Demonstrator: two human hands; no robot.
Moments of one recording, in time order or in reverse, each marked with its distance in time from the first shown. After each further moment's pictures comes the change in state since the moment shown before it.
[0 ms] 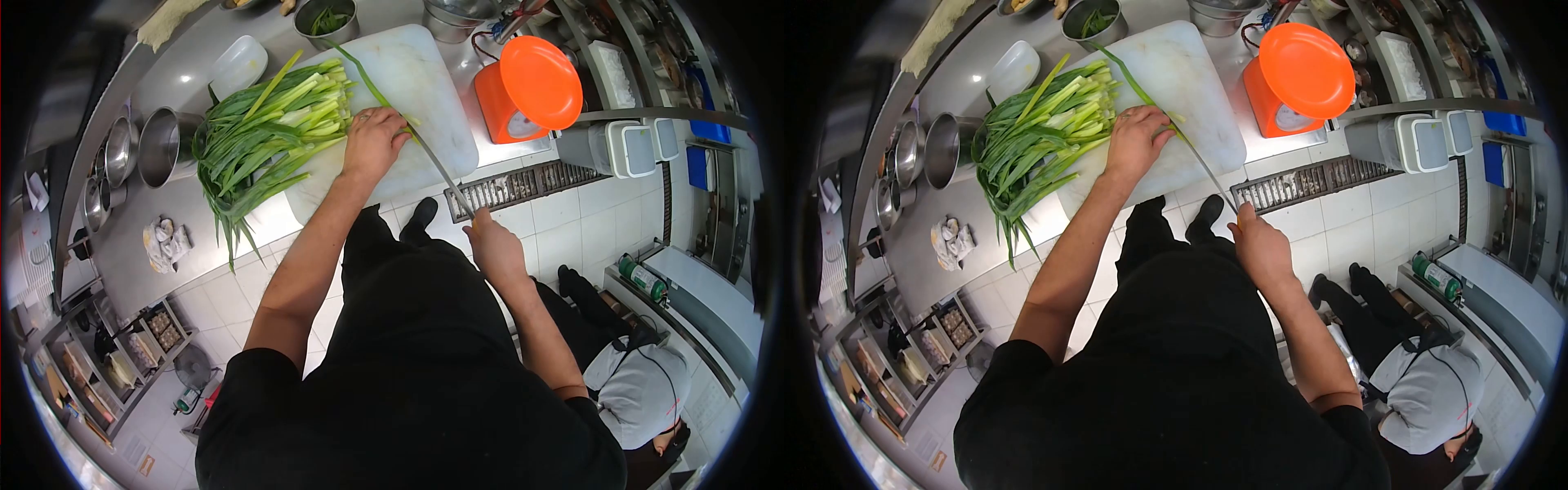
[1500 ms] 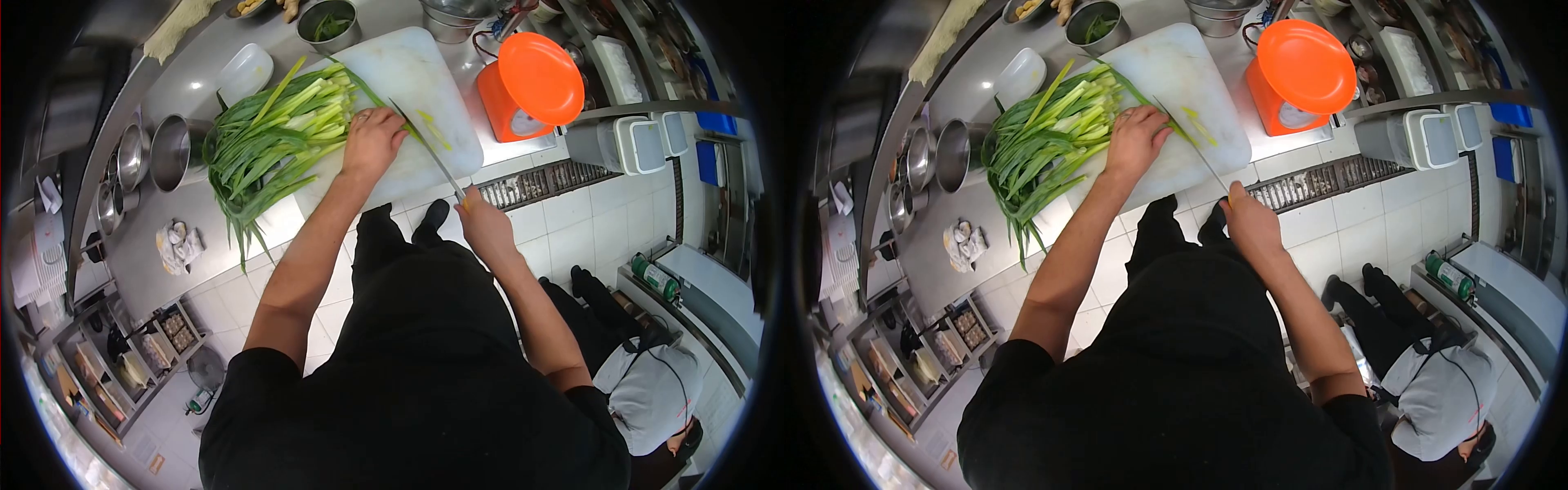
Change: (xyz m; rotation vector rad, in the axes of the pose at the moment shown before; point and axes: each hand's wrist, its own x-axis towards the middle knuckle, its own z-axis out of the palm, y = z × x) left_hand 0.004 -0.007 -0.008 0.073 0.001 0.070; right_hand 0.039 -0.010 0.019 0.059 0.087 -0.084
